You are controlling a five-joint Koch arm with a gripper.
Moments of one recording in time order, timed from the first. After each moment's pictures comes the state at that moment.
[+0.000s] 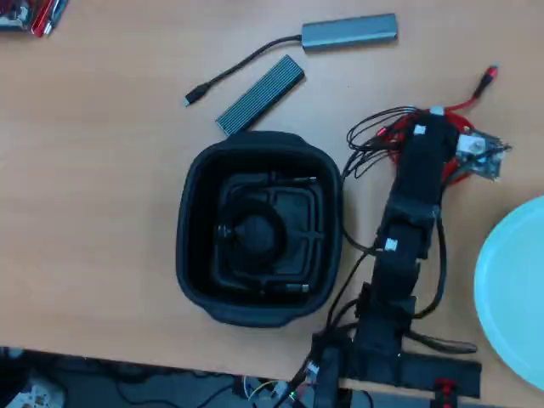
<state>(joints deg) 99.5 72.6 85.7 75.6 15.0</state>
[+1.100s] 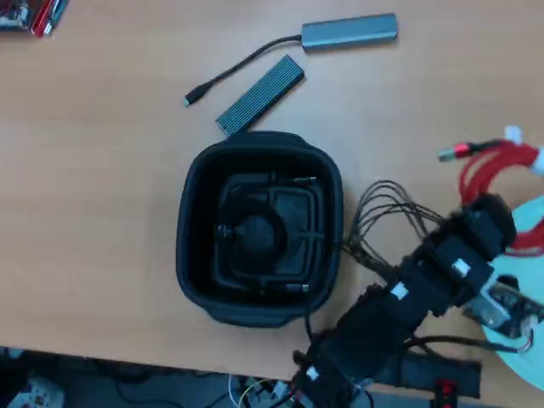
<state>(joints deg) 133.3 127.8 92.5 72.1 14.2</state>
